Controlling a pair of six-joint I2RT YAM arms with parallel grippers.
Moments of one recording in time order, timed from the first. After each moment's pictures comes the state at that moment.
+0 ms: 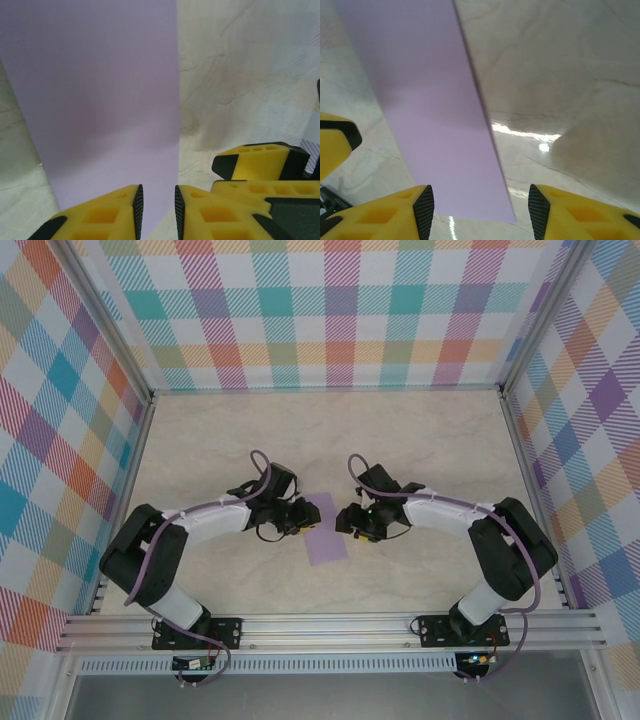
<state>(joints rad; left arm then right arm) -0.61 1.60 0.83 -0.22 0.45 -0.92 0.66 1.59 0.85 -0.42 -0.40 0.82</state>
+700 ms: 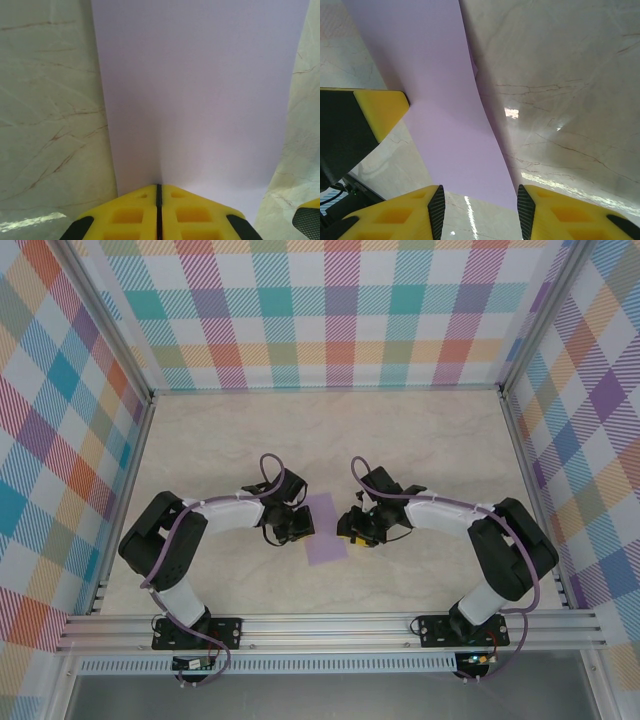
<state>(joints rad) -0.64 1.70 0.89 -0.37 0.30 -0.89 0.65 1.59 0.83 -0.40 -0.49 0.86</state>
